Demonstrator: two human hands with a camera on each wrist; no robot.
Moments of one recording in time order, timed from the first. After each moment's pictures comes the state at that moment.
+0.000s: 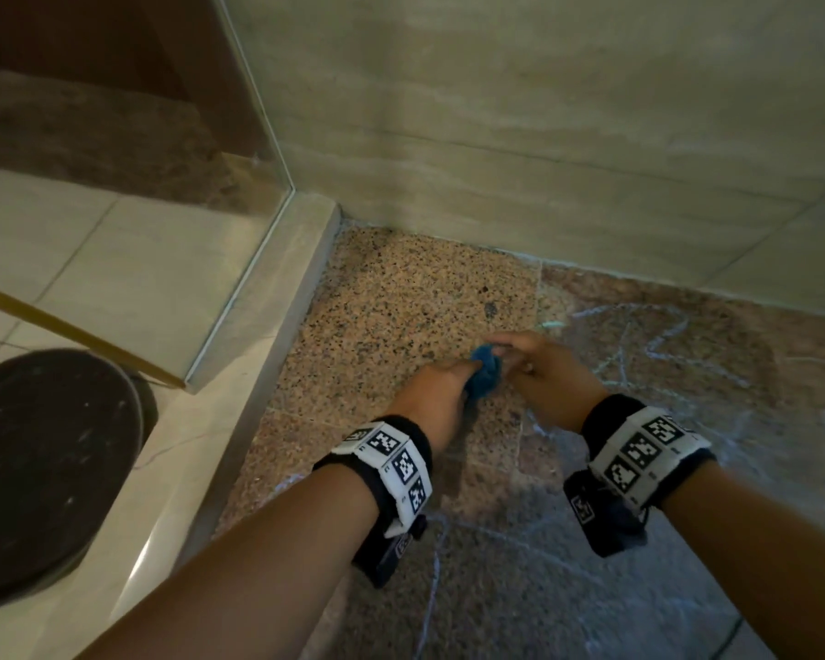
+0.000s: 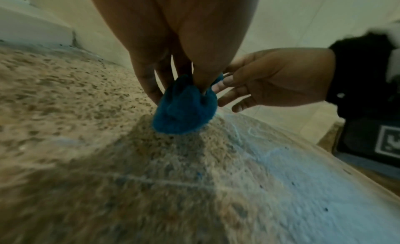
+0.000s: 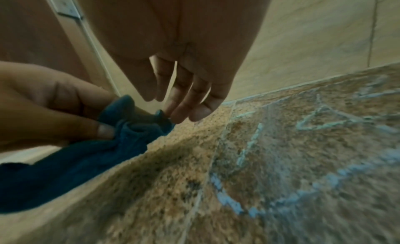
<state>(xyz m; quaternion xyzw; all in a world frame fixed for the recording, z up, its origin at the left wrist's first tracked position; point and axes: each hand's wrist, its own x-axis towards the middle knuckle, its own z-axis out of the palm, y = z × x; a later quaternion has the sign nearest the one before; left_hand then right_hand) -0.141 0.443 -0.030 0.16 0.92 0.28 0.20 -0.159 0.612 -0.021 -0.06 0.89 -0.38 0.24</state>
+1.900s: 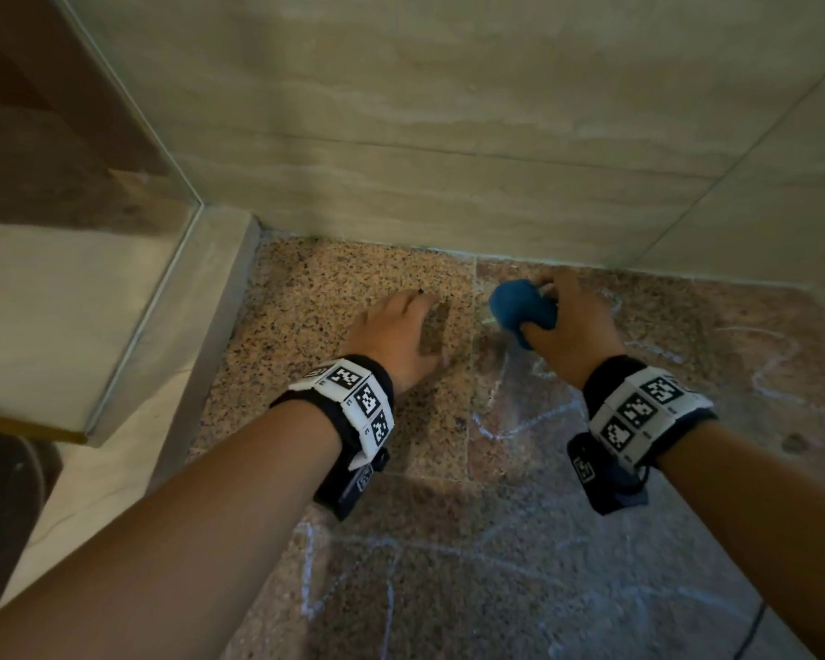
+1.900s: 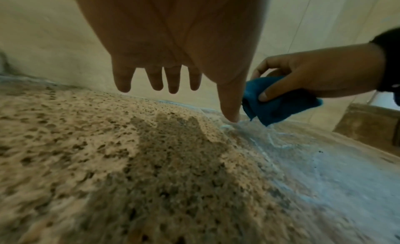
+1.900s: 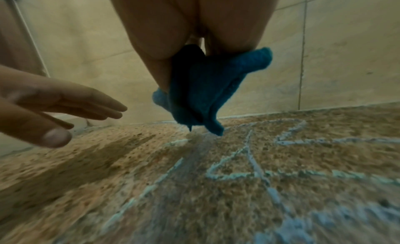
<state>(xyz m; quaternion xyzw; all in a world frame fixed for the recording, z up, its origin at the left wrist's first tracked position) -0.212 0.471 -0.031 0.17 0.95 0.17 0.20 -0.187 0.684 -0.019 0.10 0.94 -0.32 0.05</state>
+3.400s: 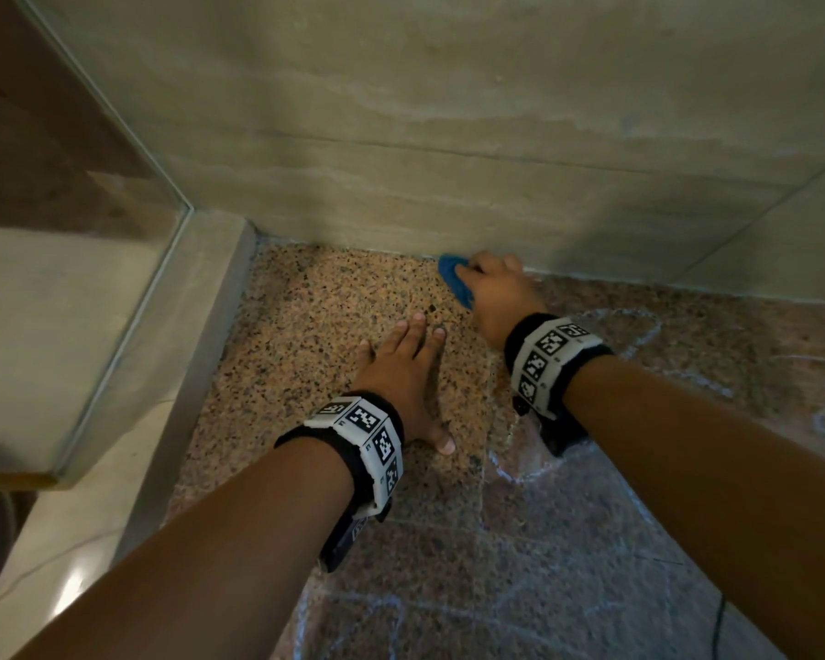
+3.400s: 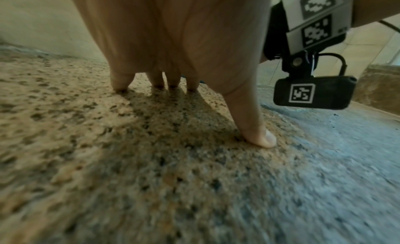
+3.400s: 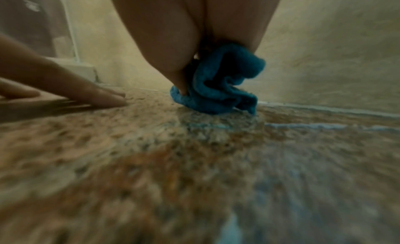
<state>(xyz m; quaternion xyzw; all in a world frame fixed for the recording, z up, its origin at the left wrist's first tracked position) -0.225 0.474 -0.057 0.19 0.92 0.03 0.35 -0.286 0.631 -0.067 -0.11 0.99 -0.06 0.12</state>
